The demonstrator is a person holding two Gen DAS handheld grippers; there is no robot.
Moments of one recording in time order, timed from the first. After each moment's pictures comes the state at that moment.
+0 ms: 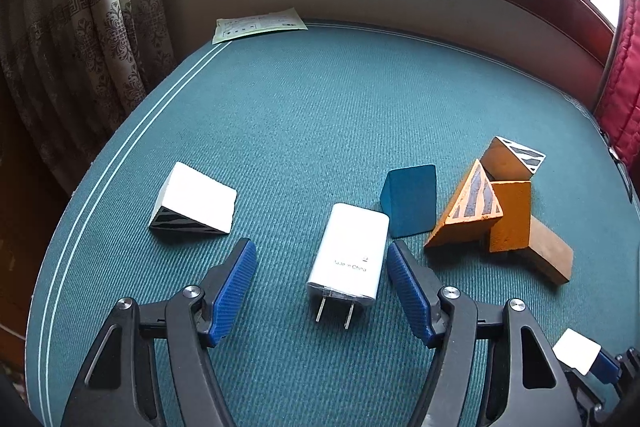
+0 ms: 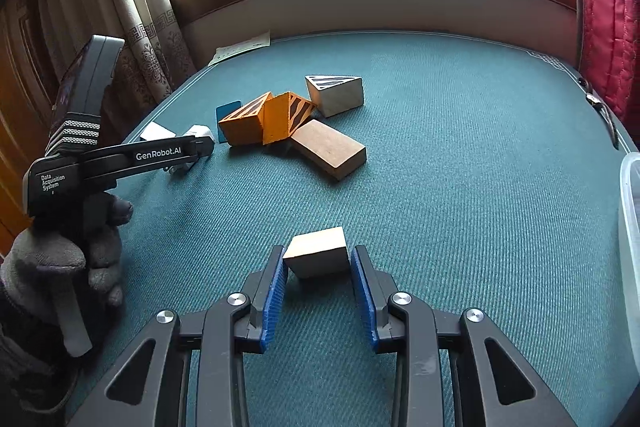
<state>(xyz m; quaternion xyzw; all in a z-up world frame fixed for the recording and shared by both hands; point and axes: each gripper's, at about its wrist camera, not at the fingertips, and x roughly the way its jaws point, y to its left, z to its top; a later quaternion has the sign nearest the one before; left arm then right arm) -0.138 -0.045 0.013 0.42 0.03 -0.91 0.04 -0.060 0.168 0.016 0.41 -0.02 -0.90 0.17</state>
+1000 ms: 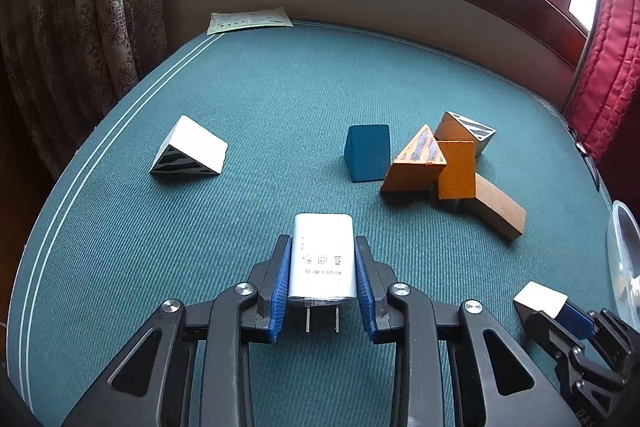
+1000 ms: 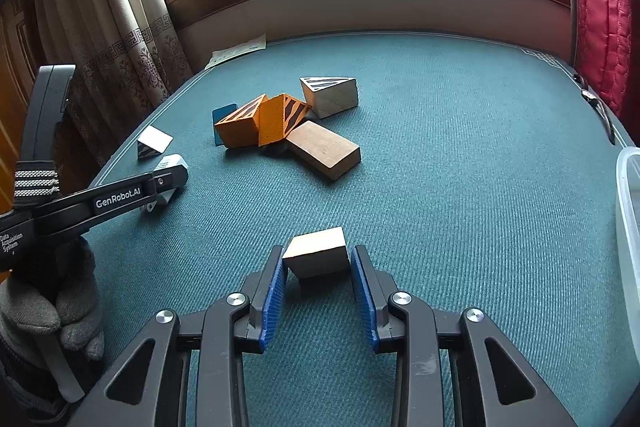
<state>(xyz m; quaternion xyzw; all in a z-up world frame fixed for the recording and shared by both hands) -0.081 -0.034 0.019 0.41 0.07 -0.91 0.00 -0.060 0.170 0.017 0.41 -0.03 -0.90 0.16</state>
